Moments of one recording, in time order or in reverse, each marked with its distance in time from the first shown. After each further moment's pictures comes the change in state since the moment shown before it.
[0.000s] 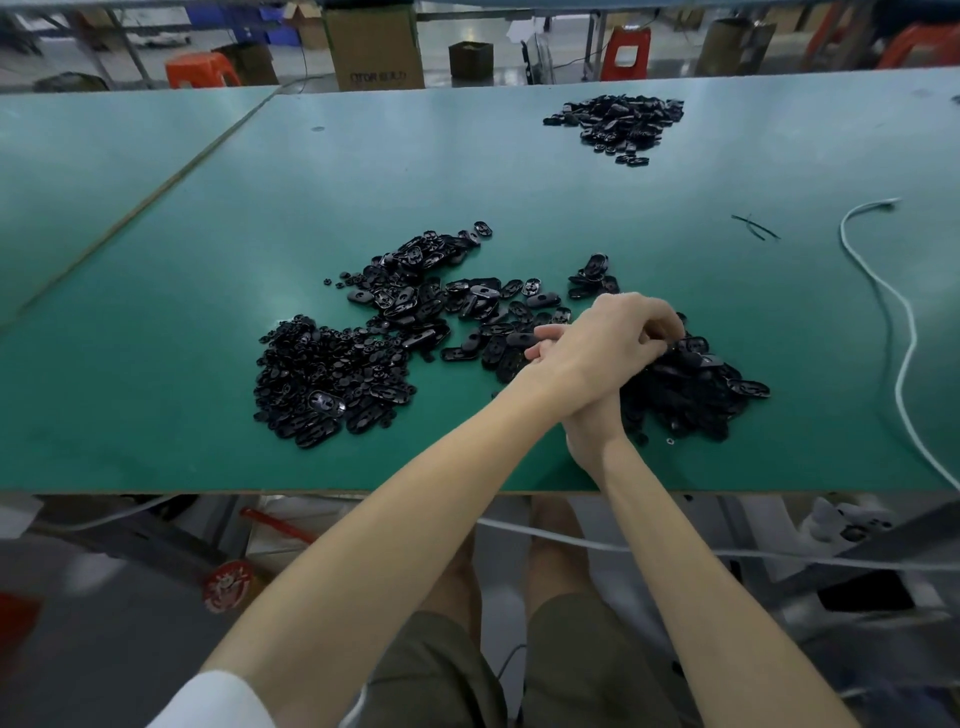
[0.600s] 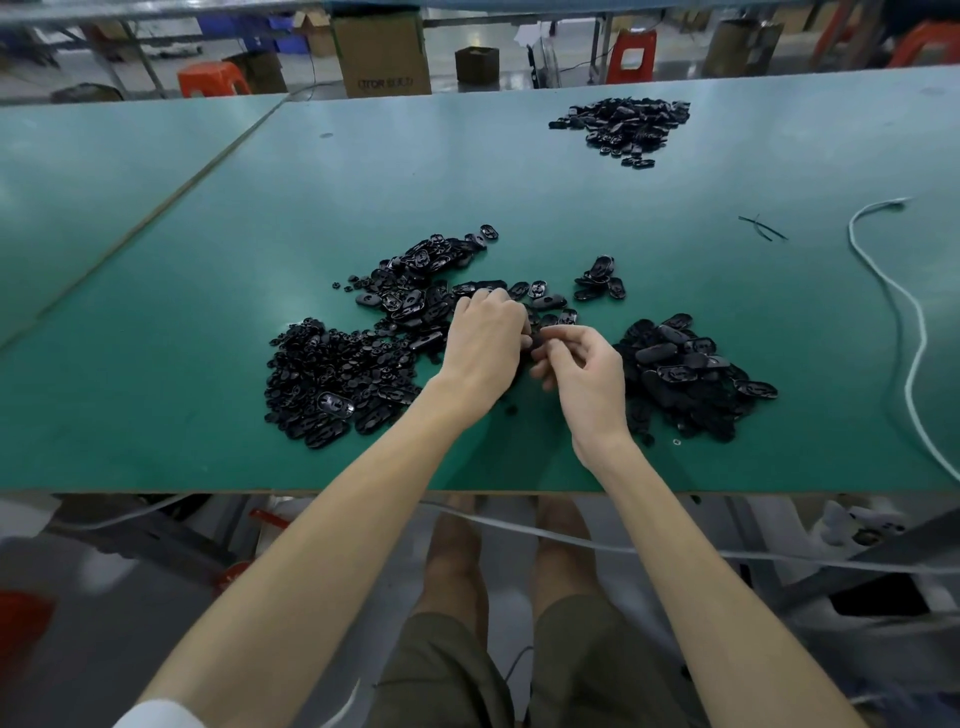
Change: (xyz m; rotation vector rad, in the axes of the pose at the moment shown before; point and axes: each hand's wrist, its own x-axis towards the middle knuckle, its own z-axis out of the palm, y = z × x) left_hand -0.033 -0.078 -0.040 0.585 0.190 -0.271; right_hand 0.005 -0.001 0.010 -0.203 0.148 -0.059
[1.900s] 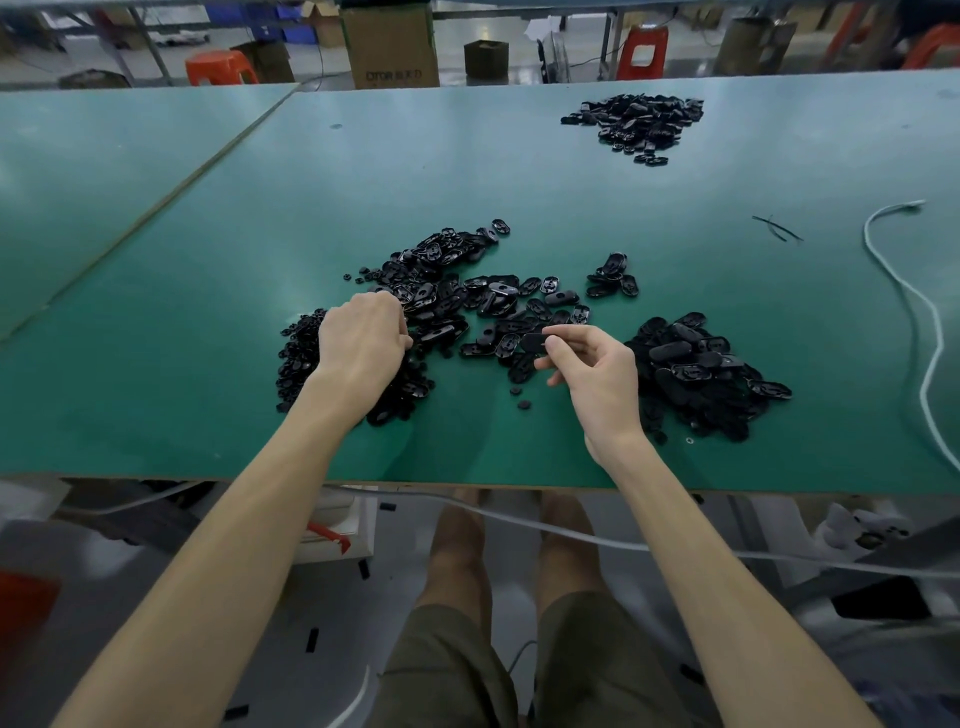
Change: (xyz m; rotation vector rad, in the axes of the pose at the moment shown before) left_hand -0.037 -0.093 -0.057 0.107 -0.080 -0.346; right_hand -0.003 -0.003 -0.001 0.001 -0.055 -0.024
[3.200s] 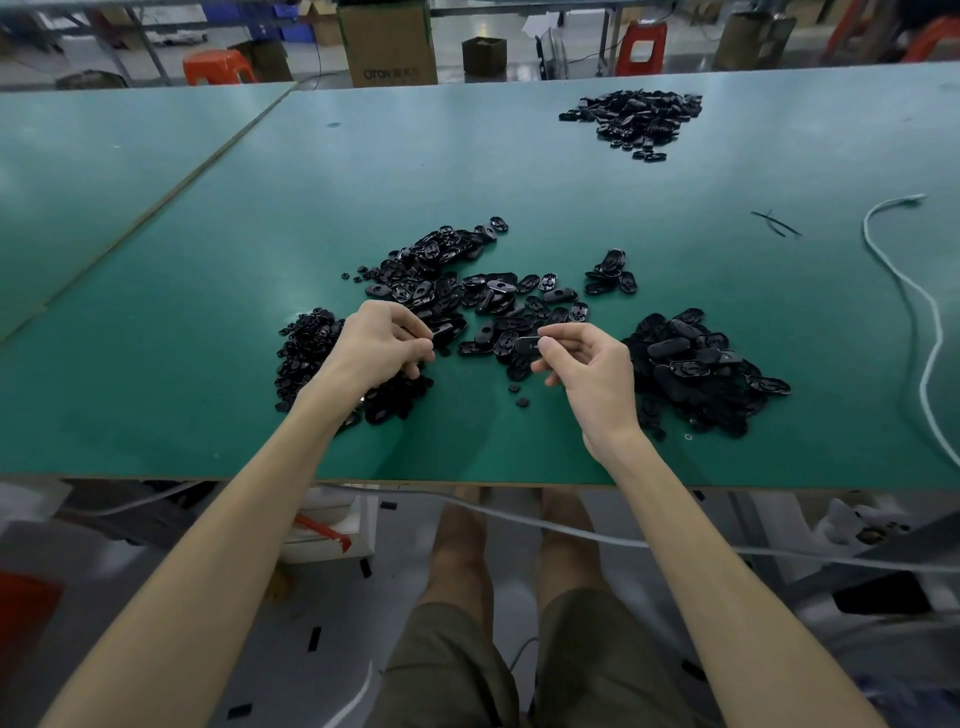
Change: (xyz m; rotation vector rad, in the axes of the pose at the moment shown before) left_hand -0.006 -0.010 0.009 -0.702 -0.194 -0.053; right_hand 0.002 0.003 -0.001 -0.012 -0.027 0.008
